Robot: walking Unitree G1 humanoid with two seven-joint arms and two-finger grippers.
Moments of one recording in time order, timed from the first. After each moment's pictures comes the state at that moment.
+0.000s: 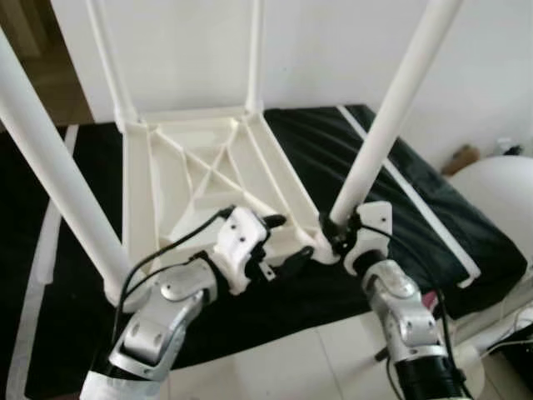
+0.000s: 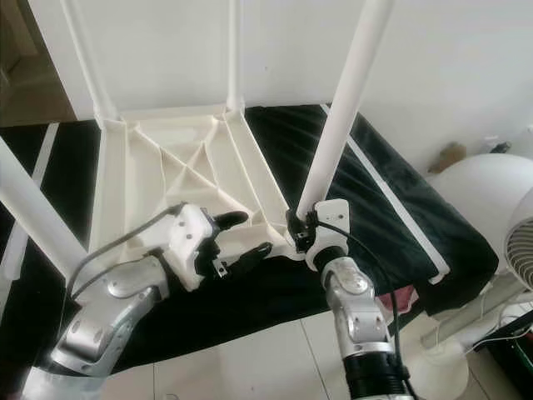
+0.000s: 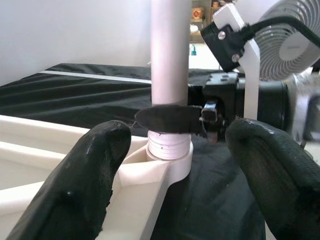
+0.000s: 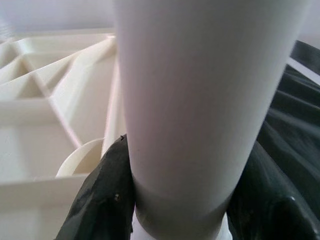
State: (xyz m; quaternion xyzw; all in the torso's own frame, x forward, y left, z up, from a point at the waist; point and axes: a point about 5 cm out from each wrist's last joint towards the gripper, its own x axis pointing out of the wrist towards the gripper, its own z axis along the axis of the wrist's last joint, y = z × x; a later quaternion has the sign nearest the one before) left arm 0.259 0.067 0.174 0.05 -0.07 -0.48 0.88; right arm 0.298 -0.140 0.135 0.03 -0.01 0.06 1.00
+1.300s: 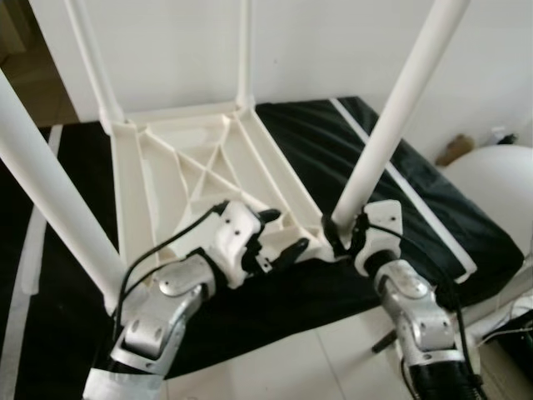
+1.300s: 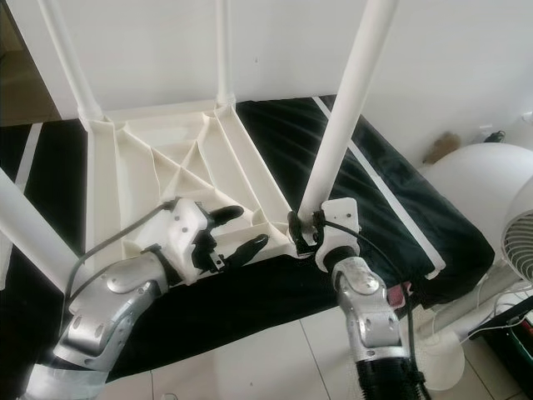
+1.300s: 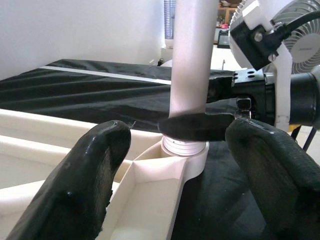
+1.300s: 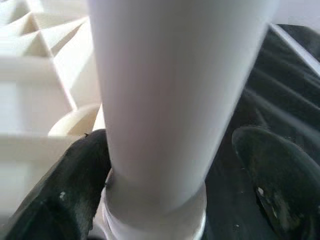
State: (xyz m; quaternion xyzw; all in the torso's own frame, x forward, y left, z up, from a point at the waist) left arm 0.264 0.073 0.173 0.06 -0.07 -0.46 0.88; right arm 0.296 -0.165 0.138 -0.05 0.01 0.16 0.99
